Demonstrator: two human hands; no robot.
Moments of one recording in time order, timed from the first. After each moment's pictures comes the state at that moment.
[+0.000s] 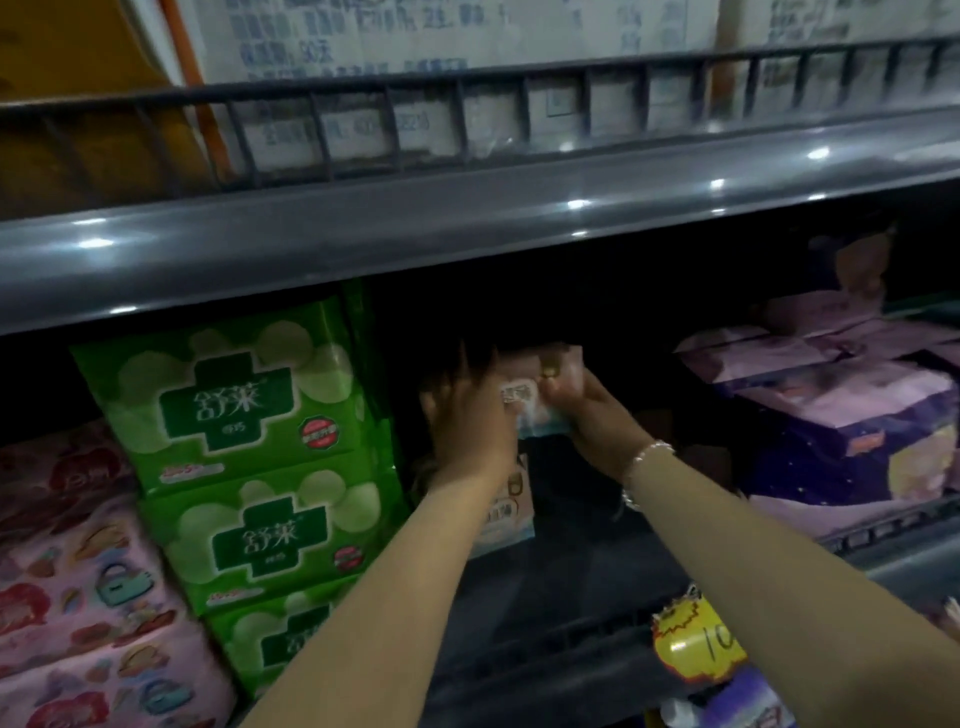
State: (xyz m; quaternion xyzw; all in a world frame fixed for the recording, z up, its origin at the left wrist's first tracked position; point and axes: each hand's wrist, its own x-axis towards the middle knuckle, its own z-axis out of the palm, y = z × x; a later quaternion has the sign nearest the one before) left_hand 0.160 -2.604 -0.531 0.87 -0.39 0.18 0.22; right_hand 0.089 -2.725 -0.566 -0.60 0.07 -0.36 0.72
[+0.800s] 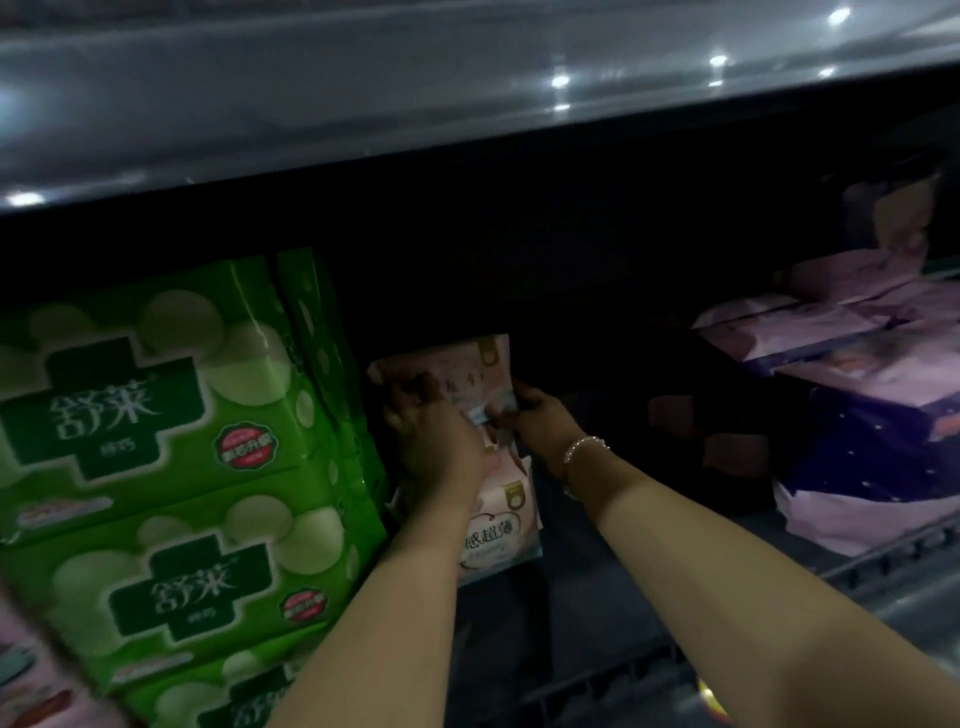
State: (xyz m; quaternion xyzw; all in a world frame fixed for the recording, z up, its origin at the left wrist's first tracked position) left_hand 0.215 -2.639 -0.575 0.91 -0.23 0.11 0.32; right_hand 0.176 -2.748 -0.612 -0.65 0.23 -0.31 0.65
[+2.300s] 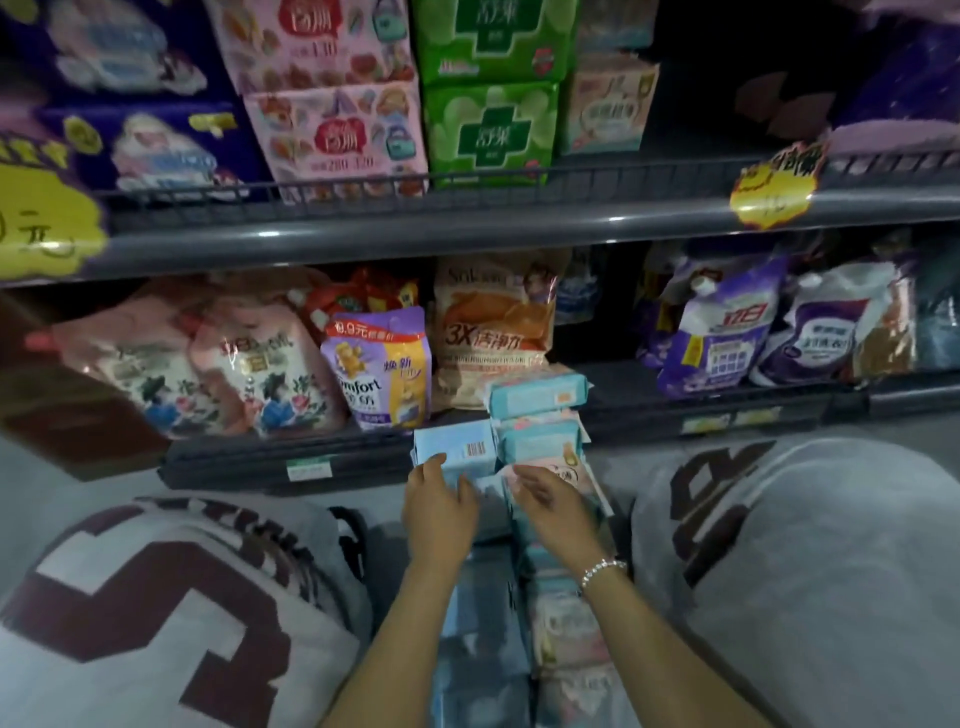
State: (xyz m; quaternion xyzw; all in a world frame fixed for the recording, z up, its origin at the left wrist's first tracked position) left_hand 0.000 -2.192 -0.871 0.89 -0.16 -0.16 0.39; right_hand -0.091 -2.297 -0.877 -0.72 0.37 -0.11 0.57
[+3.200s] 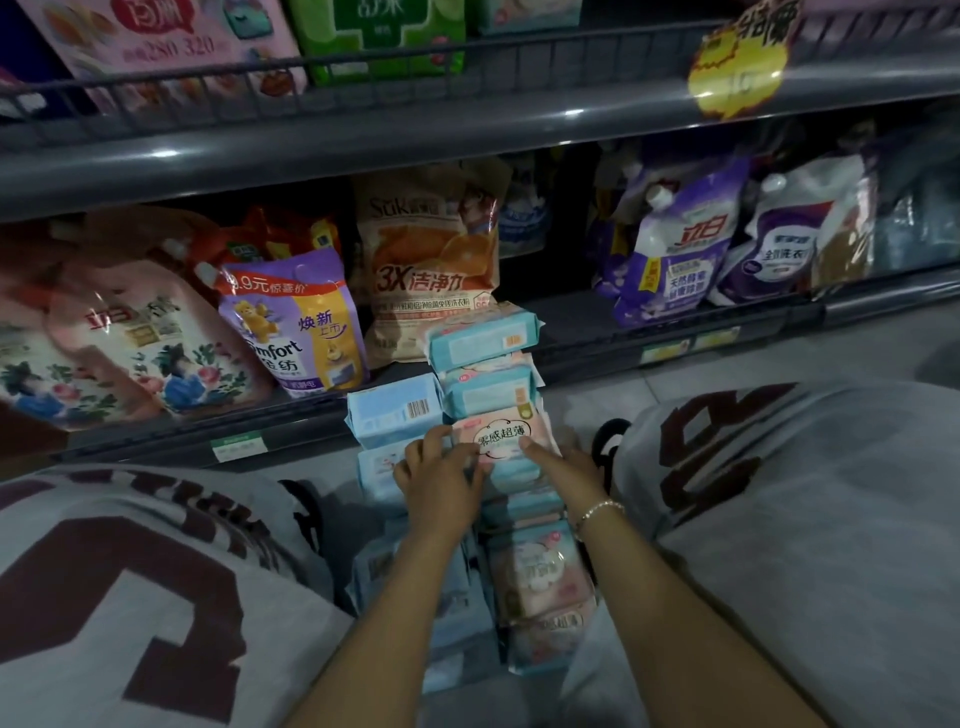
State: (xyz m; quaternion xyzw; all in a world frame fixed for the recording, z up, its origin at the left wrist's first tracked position) left_hand -0.022 -2.236 -0.930 0.91 -0.33 -0.15 0.19; right_hand -0.128 -2.356 -0.927 -0.55 0.53 -0.06 0.64
